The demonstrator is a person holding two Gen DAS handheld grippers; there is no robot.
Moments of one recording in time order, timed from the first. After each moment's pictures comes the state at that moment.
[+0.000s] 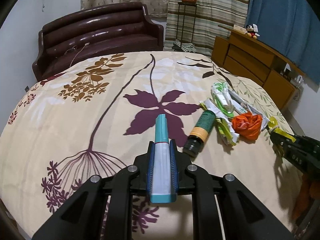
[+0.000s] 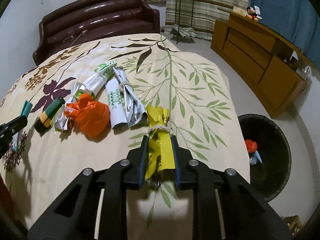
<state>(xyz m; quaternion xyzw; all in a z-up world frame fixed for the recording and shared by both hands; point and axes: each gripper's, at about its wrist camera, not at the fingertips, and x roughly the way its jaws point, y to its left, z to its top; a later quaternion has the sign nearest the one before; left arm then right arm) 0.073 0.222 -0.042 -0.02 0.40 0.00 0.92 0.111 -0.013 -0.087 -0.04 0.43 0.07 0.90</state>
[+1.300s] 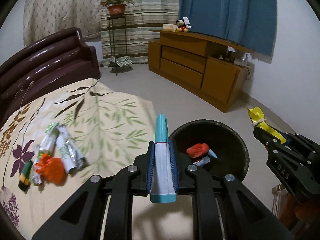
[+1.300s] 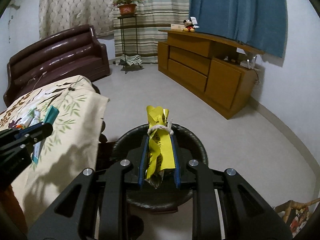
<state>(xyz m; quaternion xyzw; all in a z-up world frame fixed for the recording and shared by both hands) 0.093 -0.068 -0.025 0.05 0.35 -0.17 0.92 0.059 -0.242 -0.055 0.02 0.33 -0.08 0.94</state>
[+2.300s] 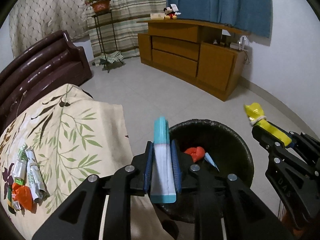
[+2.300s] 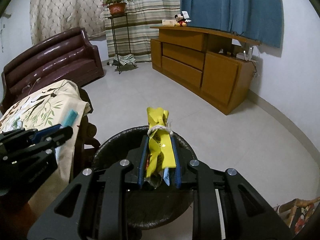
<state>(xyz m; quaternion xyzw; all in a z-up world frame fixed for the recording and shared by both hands) 0.135 -0.140 -0.054 0.10 0.38 -0.18 0.90 0.094 -0.285 -0.081 0.05 0.33 -0.09 0.94</state>
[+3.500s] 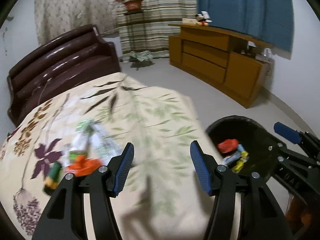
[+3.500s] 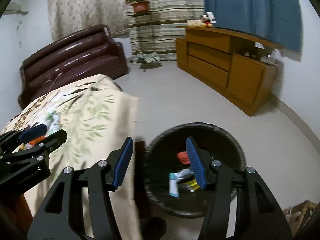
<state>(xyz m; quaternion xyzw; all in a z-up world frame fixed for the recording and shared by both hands) 0.105 -0.009 -0.022 0.08 0.37 -0.09 0.92 0.088 -0.186 -0.058 0.05 0.34 0.00 0.94</state>
